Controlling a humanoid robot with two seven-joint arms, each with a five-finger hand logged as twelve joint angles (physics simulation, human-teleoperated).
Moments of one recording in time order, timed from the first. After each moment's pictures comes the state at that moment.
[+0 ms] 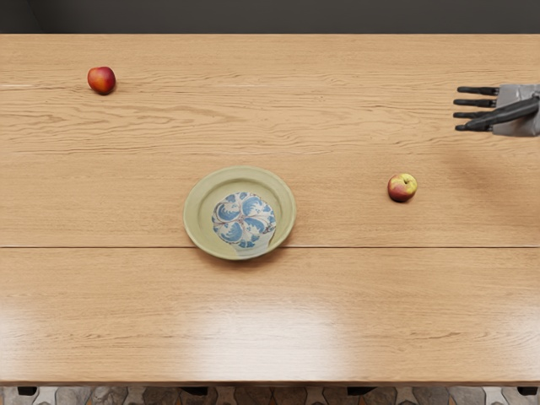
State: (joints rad) left arm -0.04 0.00 0.31 -0.11 0.33 0.11 0.32; right arm 1.11 -0.62 0.48 0.43 0.16 0.61 -0.61
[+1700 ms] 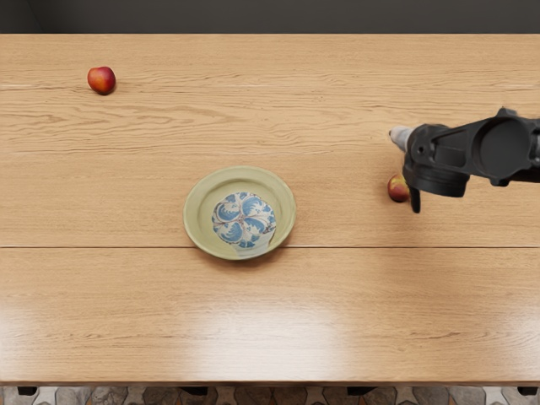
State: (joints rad) left arm -0.04 0.00 0.31 -0.11 0.33 0.11 0.32; right arm 1.67 -0.27 -0.73 1.20 -0.40 -0.24 -0.61
